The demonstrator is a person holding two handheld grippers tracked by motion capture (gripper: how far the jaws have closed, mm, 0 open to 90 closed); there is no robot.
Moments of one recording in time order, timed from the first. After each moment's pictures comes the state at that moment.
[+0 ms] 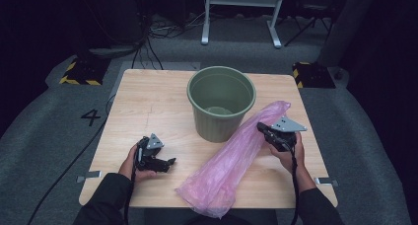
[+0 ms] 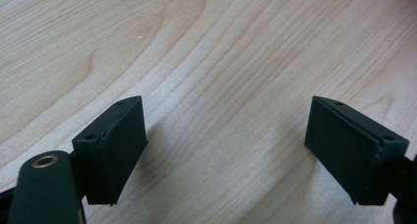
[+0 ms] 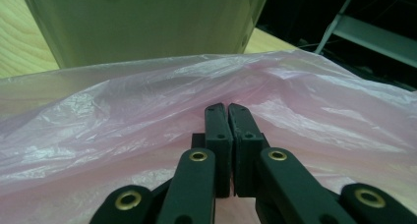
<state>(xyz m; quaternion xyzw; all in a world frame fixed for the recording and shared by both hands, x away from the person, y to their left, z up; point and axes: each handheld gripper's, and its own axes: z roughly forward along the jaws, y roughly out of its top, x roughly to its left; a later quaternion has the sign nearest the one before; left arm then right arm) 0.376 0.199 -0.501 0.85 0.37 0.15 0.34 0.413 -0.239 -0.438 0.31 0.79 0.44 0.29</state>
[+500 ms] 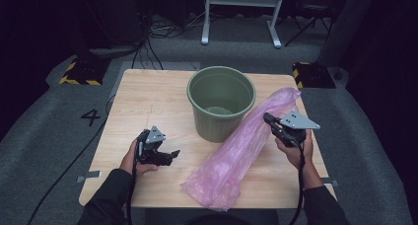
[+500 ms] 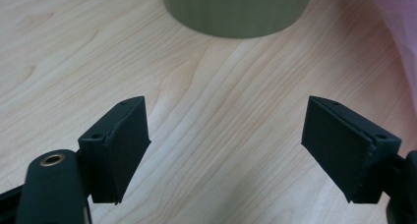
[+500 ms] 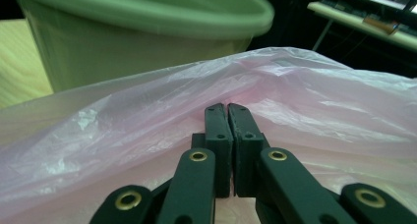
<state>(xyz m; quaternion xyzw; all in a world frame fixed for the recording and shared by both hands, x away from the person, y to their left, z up) 0.375 0.188 -0.461 0.84 0.35 0.16 0.39 0.400 -0.244 -0.391 0.29 0.76 0.47 0.35</state>
